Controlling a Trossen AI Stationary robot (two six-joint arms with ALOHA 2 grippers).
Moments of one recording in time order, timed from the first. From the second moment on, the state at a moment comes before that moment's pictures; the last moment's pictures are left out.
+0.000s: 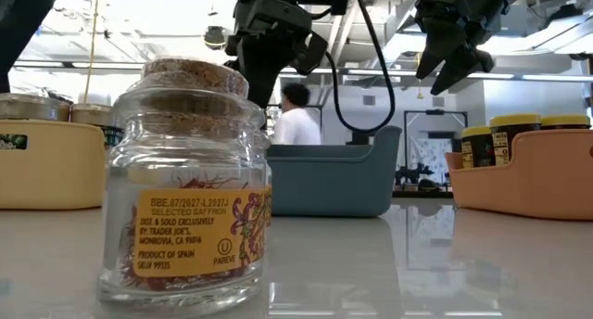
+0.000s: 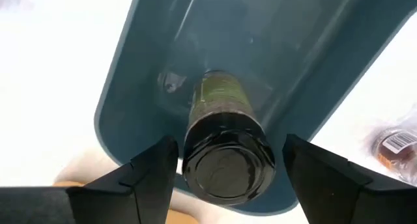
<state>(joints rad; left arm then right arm) -0.04 2.05 1.87 -1.33 0.05 -0.48 -0.11 1.10 0.99 -0.82 0.19 0.62</state>
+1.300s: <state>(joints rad) -0.12 1.93 2.16 -1.47 -0.27 -0.35 0.05 1.10 1.03 -0.78 0.19 0.68</state>
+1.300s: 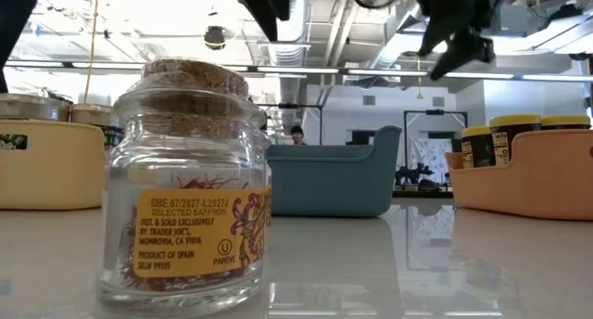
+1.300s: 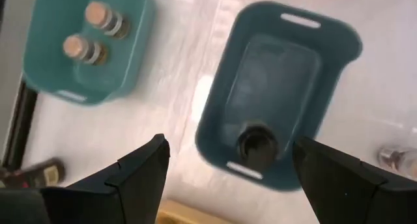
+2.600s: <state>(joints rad) -0.47 1.05 1.11 -0.88 -0.38 -0.81 0.91 1.54 1.45 -1.54 0.14 2.12</state>
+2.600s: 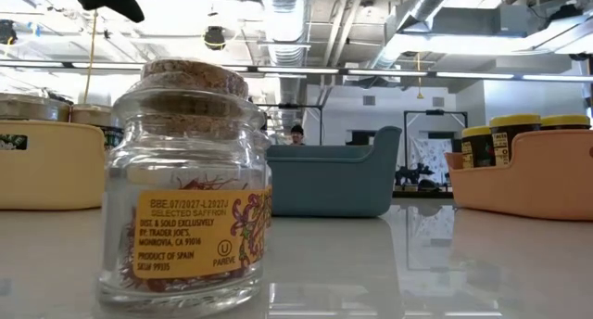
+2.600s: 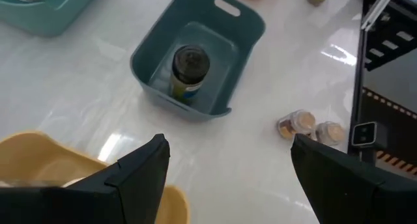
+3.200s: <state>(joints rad) -0.47 1.05 1.11 -0.85 -0.40 -0.87 1.03 1.48 1.14 -1.23 0.06 2.23</state>
